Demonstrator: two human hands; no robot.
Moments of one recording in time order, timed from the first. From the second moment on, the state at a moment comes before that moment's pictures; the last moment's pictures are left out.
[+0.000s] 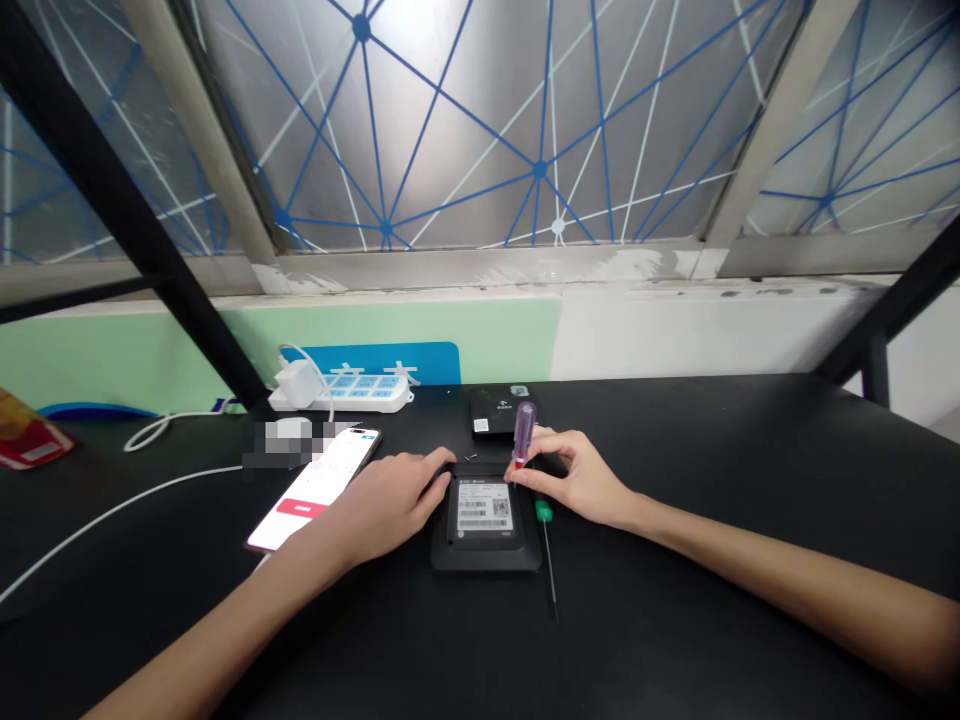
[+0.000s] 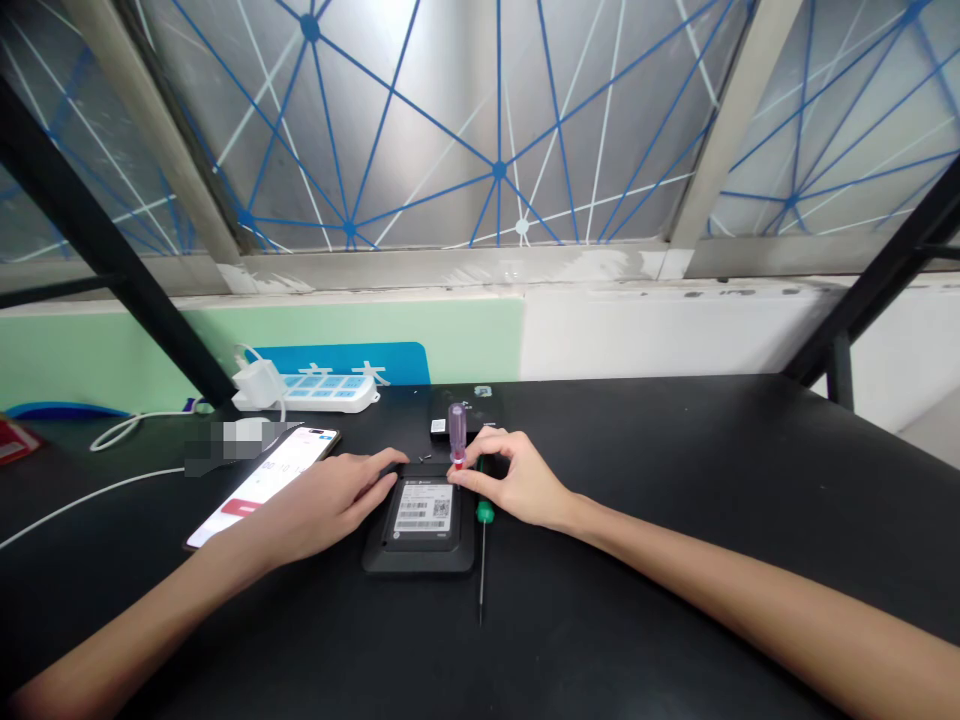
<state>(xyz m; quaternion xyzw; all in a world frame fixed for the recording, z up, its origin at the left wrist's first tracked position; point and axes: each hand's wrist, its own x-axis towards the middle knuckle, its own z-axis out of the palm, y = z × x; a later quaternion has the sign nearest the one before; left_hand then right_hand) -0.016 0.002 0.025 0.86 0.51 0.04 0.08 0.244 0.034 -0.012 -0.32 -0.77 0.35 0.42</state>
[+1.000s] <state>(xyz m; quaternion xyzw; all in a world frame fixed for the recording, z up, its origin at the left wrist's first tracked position) -0.017 0.003 0.024 0.86 0.50 0.05 0.08 0.243 0.035 -0.013 -0.33 -0.76 0.37 0.42</state>
